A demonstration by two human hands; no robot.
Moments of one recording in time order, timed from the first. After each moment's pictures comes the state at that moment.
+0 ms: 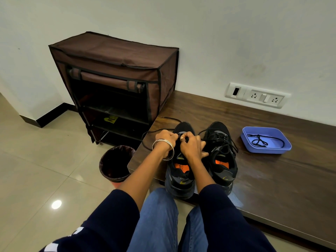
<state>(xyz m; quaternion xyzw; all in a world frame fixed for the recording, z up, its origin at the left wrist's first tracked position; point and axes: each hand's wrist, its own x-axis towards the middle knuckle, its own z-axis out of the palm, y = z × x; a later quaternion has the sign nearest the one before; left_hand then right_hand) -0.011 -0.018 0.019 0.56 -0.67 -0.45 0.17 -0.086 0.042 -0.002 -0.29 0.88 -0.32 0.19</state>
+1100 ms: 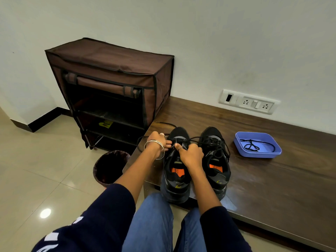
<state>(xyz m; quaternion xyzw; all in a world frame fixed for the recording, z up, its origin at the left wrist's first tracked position) -0.016 -0.034 0.020 0.52 -0.48 -0.67 0.22 -0.096 0.057 -0.005 -0.27 0.88 -0.33 0.20</state>
